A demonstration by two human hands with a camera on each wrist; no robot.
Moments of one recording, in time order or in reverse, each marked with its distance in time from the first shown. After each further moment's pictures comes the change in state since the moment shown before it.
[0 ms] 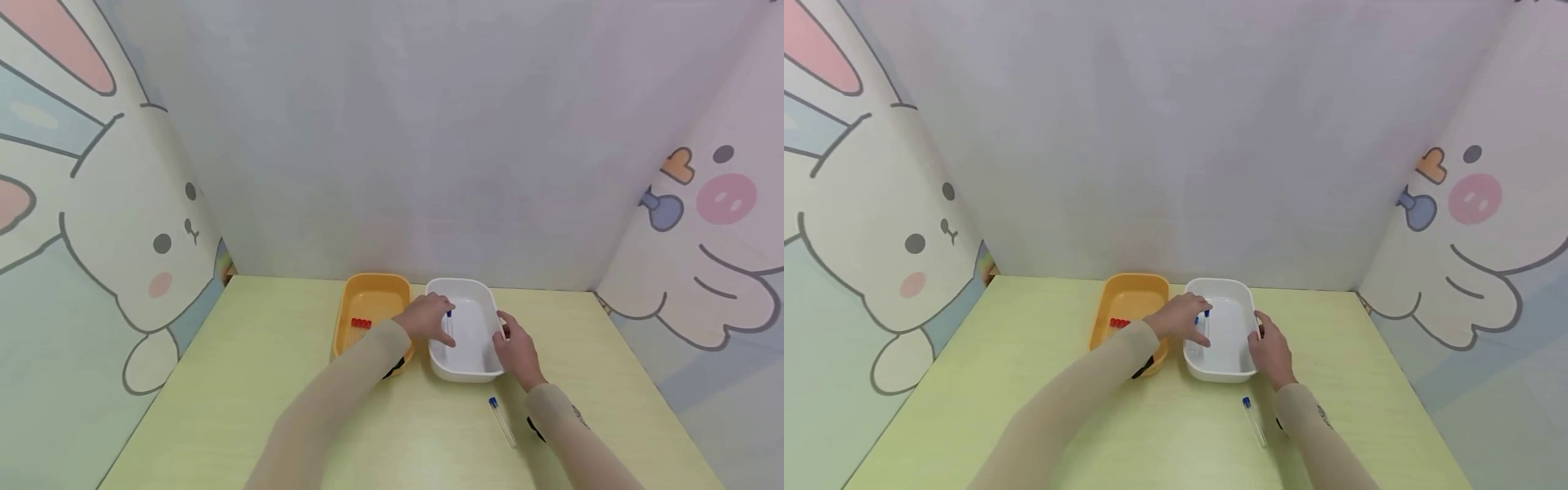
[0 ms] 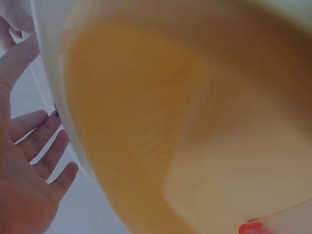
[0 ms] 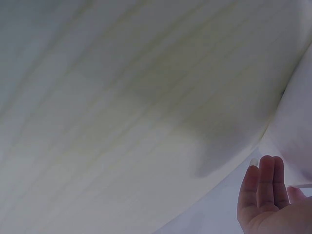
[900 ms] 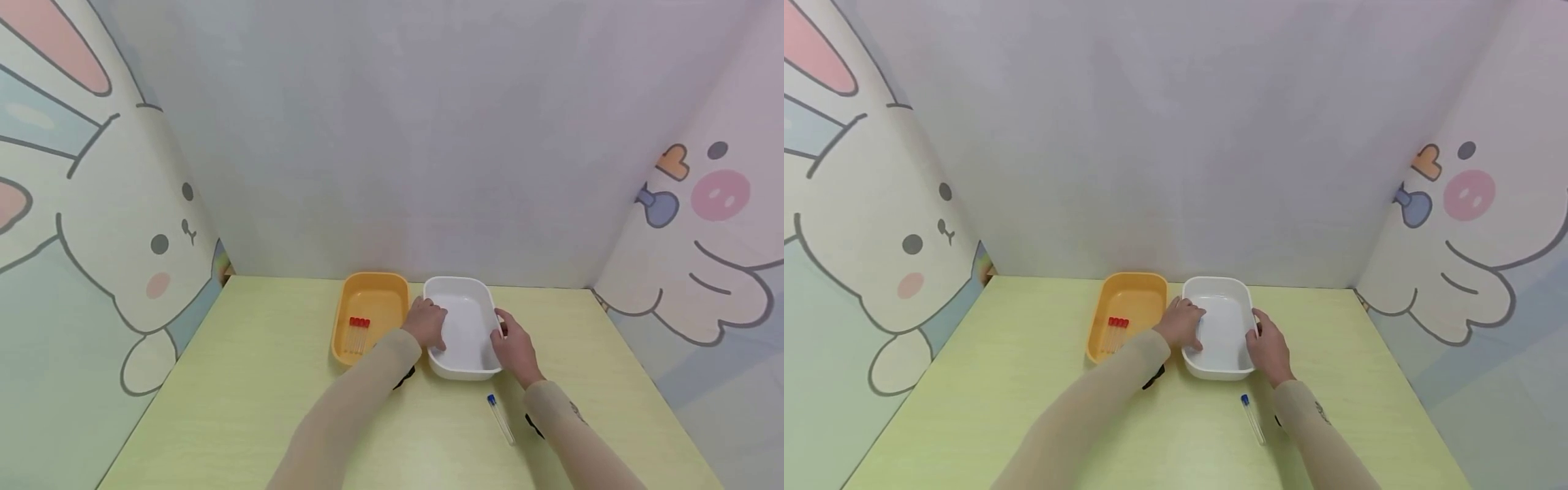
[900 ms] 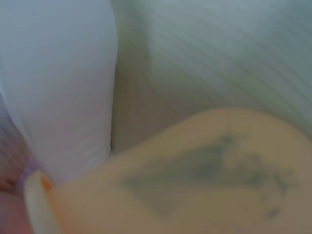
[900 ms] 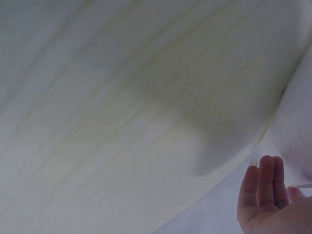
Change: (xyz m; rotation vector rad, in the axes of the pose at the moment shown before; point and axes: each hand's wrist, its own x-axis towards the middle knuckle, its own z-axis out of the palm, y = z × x) left_hand 0.011 0.007 0.039 0.098 0.014 -0.168; right_hand -0.003 -0.003 -0.002 -0.008 0.007 -0.018
